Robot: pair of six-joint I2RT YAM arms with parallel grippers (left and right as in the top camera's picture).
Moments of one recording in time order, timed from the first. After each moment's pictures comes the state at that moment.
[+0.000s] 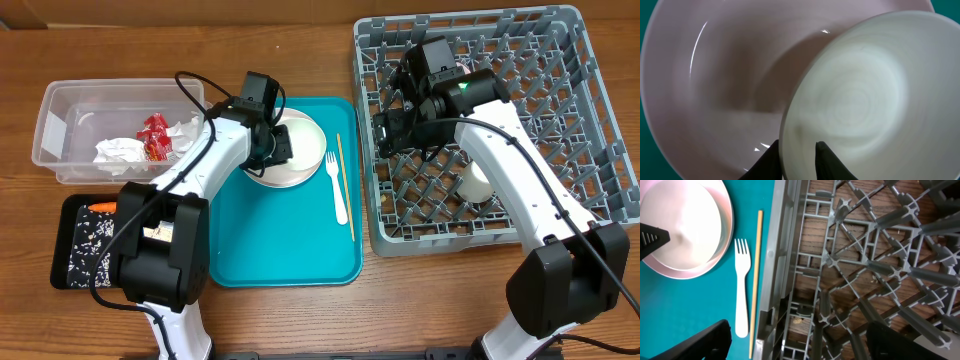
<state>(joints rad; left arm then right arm) -0.27 1.98 1.40 -0.71 0.08 -0.47 0.31 1.82 1.64 -1.07 -0.12 0.12</state>
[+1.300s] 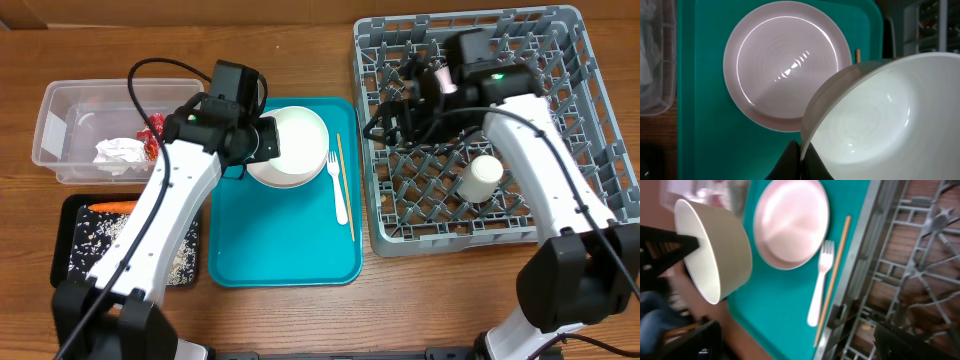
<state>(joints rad) -0.27 1.61 1.40 -0.89 0.10 -0.39 0.15 1.82 1.64 -1.09 -0.70 -0.02</state>
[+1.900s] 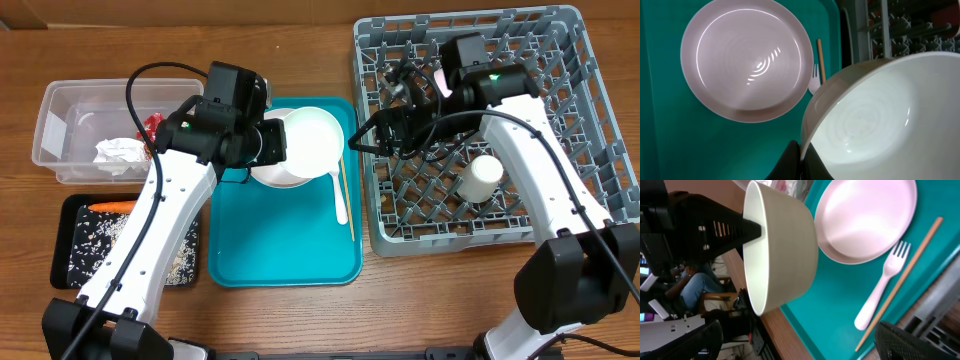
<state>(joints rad) -0.28 1.57 1.40 -0.89 0.24 -0.39 0.20 1.82 1.64 -1.13 -0.92 -0.16</state>
